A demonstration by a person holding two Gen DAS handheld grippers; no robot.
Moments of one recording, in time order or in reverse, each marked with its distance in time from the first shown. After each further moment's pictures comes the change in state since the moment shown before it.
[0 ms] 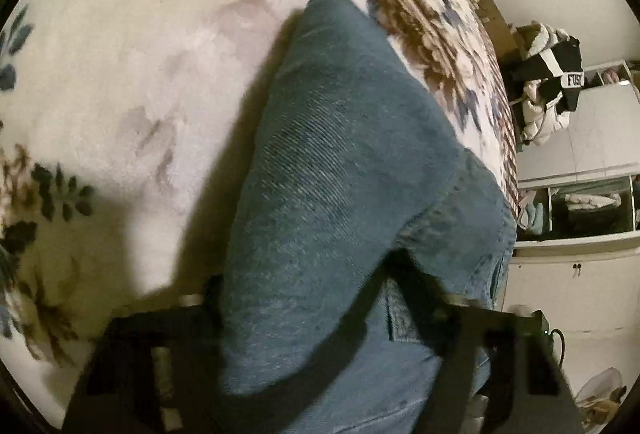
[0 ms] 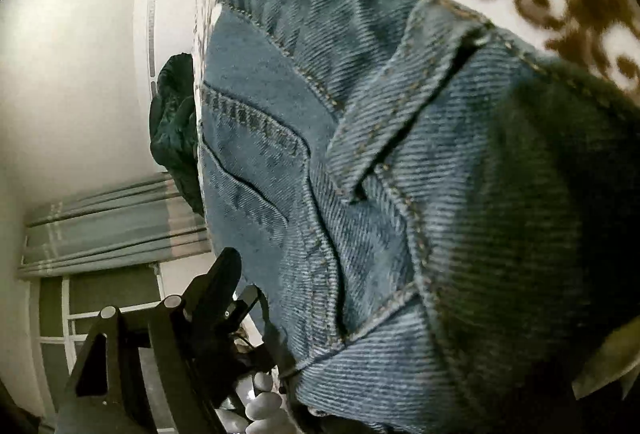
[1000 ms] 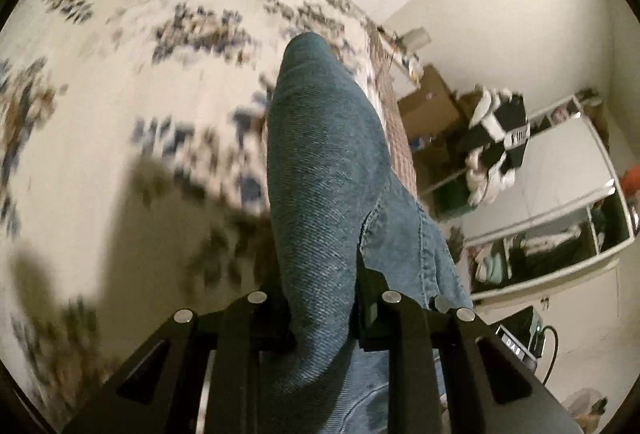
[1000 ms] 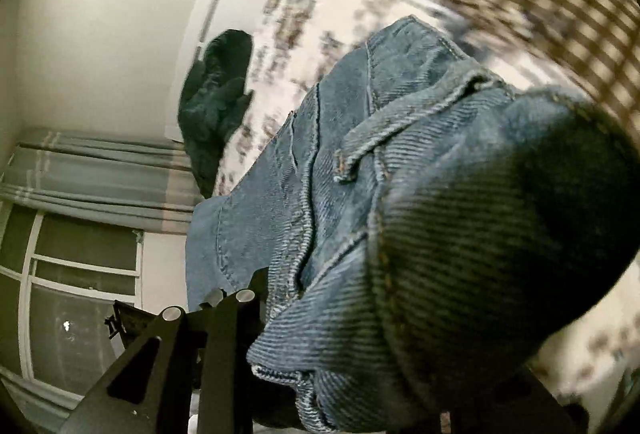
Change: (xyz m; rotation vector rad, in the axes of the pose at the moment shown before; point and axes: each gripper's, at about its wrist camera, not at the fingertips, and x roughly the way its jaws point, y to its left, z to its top) left arm -0.154 -0.078 0.187 0.055 -0.260 -0.145; right arm 0.009 0.287 0.027 -0.304 -0.086 -0.014
